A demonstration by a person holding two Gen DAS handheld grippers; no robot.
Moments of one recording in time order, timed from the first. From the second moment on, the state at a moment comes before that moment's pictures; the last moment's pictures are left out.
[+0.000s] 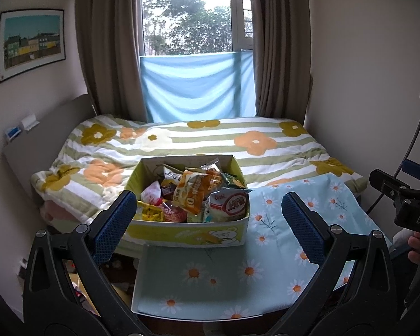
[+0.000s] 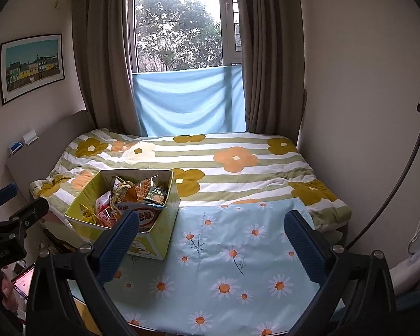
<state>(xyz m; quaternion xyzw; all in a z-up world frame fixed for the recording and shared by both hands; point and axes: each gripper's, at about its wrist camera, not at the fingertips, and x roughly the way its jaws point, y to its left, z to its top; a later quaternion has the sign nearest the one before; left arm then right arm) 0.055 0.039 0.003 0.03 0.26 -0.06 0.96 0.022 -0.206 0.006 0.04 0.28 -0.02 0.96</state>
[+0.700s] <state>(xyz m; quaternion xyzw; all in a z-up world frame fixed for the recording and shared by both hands) 0.054 0.042 0.004 0.03 0.26 -0.05 0.96 0.019 -0.204 0.007 0.04 0.28 -0.01 0.96</state>
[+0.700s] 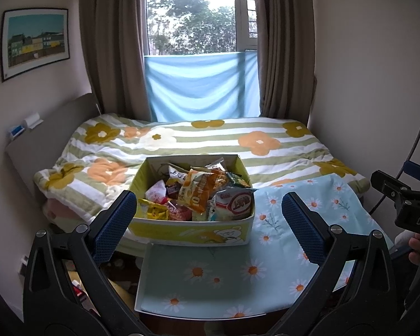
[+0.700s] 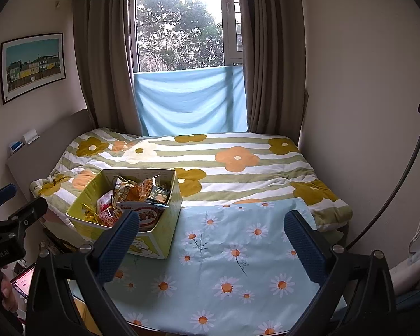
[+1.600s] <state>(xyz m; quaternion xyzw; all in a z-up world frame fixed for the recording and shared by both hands) 0.054 0.040 -0.002 0.04 0.26 -0.02 0.97 0.027 -0.200 0.006 0.03 0.29 -0.02 0.96</state>
